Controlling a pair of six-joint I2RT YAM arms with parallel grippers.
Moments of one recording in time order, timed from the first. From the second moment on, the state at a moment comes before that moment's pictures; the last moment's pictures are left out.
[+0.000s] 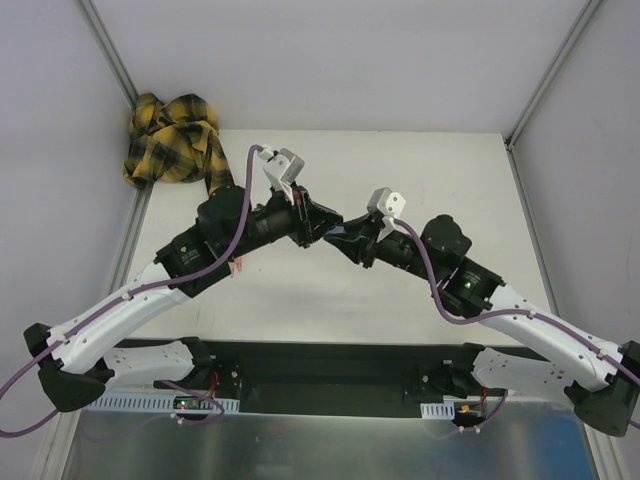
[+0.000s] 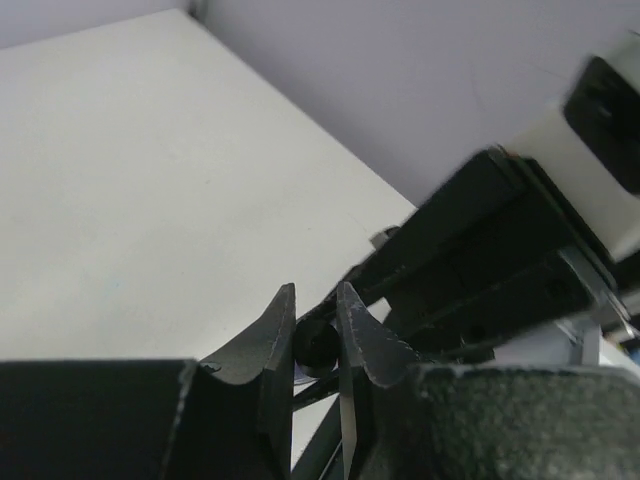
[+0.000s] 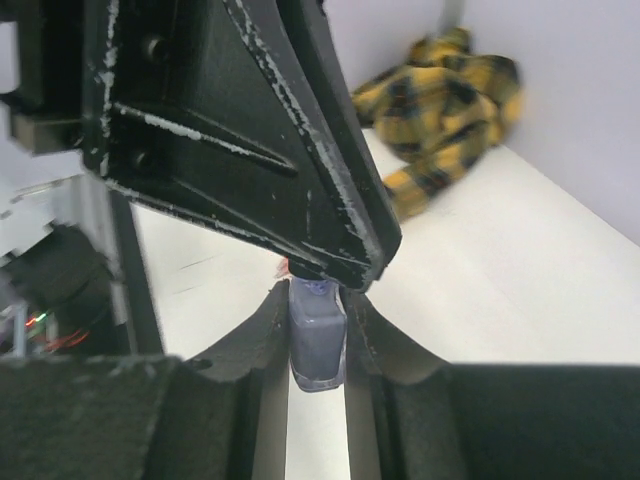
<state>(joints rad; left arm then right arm) -0.93 1.07 1.22 -0.27 0.06 -0.44 0.97 0.97 0.89 0.11 -0.13 -0.02</state>
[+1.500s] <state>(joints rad) -0.88 1.01 1.14 -0.29 0.04 -0.55 1.00 0.99 0.92 0.07 -0.05 -0.02</state>
